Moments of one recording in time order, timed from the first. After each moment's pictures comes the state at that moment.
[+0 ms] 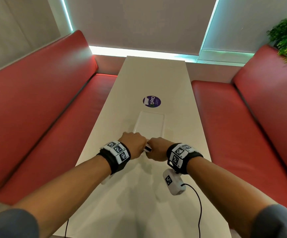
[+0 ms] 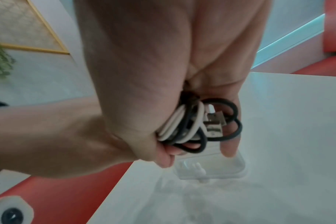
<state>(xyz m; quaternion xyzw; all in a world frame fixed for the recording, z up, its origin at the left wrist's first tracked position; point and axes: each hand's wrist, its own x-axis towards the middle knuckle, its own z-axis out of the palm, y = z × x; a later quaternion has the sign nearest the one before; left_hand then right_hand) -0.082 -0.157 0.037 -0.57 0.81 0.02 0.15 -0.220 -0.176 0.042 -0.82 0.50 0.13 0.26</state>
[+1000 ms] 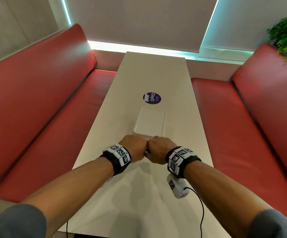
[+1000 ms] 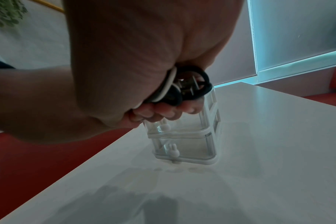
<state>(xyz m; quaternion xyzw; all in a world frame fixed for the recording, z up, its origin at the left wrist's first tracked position) -0.082 -0.140 0.025 -0.58 0.81 0.06 0.09 -0.220 -0.158 0.030 -0.89 0.45 0.09 0.08</state>
